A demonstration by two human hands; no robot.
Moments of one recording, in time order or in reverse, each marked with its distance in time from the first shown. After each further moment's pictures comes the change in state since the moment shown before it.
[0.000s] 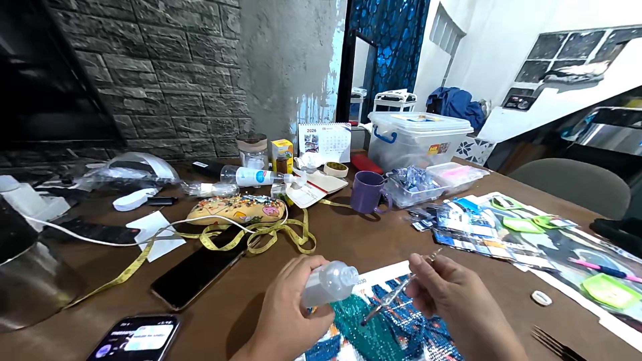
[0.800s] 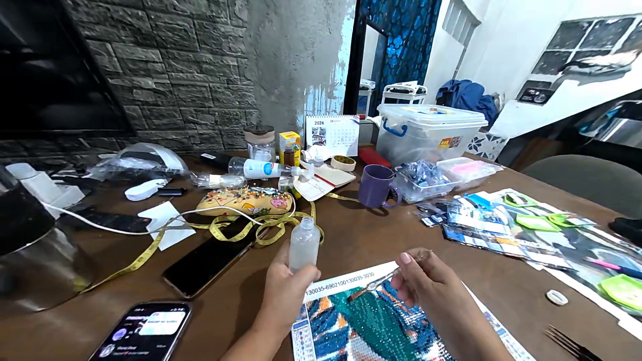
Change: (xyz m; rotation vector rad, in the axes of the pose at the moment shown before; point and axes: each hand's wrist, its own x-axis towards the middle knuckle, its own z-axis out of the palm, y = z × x) left_hand 0.015 0.009 -0.002 -0.510 0.240 -0.692; right_hand 0.005 0.016 0.020 -0.067 -0.146 -0.031
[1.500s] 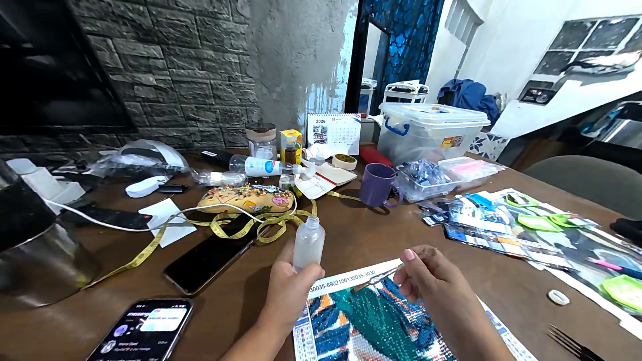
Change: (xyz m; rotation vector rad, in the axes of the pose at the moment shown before) left_hand -0.001 0.001 0.002 -0.016 -0.028 -0.013; right_hand 0.000 0.000 0.002 -0.026 0.054 -0.040
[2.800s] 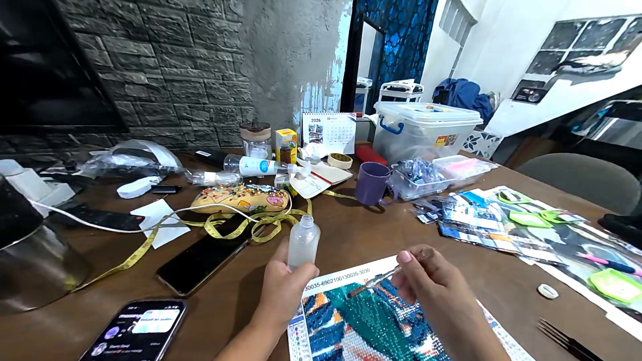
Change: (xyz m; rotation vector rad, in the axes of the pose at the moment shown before) left_hand 0.000 -0.001 0.001 0.016 0.009 0.019; right_hand -0.009 0.003 -0.003 -0.040 0.001 -0.127
